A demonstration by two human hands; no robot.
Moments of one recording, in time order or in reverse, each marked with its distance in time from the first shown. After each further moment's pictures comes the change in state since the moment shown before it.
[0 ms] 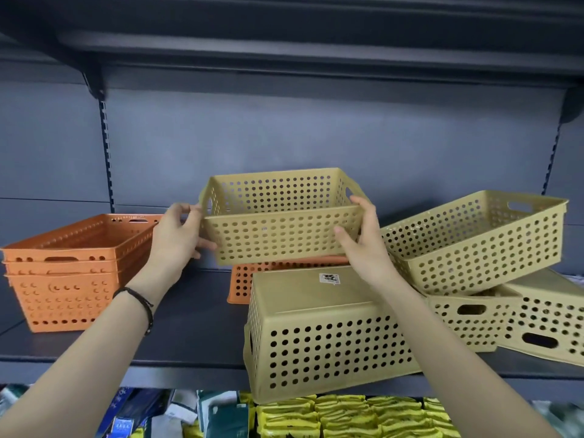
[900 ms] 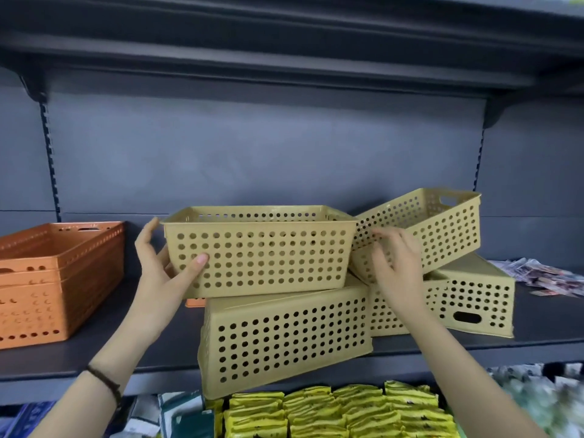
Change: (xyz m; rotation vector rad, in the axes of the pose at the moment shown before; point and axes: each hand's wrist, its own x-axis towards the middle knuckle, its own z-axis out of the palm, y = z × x) left_hand -0.088 -0.015 0.034 -0.326 -0.217 0.240; right_hand -0.058 0.033 -0.108 -0.425 0.350 -0.180
